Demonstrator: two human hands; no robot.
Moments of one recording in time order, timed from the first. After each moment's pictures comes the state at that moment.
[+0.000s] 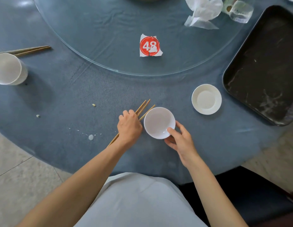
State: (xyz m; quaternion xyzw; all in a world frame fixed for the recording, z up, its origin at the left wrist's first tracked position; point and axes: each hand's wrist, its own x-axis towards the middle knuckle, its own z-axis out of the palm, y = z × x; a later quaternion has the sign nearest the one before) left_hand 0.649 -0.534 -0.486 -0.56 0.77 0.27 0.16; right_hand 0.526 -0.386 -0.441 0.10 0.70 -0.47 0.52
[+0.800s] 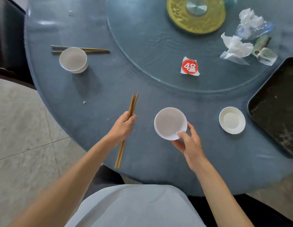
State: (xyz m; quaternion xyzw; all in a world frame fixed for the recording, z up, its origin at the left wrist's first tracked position) left_hand 0.815 -0.585 -0.431 -0.56 0.50 0.66 -0.10; right_hand 0.612 -0.436 -0.396 -0.03 0.71 -0.47 0.52
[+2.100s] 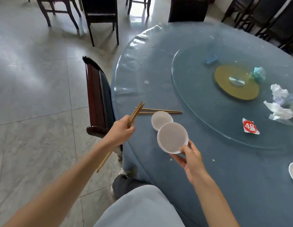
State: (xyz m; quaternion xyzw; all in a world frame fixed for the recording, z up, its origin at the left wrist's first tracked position) left_hand 1.142 -0.903 -0.364 -0.51 0.72 0.45 -0.12; right_hand 0.935 -0.723 -0.364 -0.02 0.69 -0.56 0.46
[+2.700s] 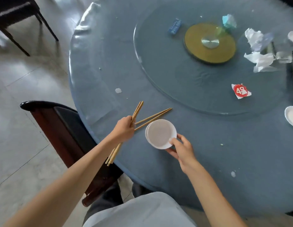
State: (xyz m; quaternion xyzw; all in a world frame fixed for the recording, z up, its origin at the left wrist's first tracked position) left_hand 1.015 -1.067 -0.419 -0.38 0.81 0.42 0.11; right_hand 0.927 -0.839 -0.406 0.16 0.71 -0.56 0.39
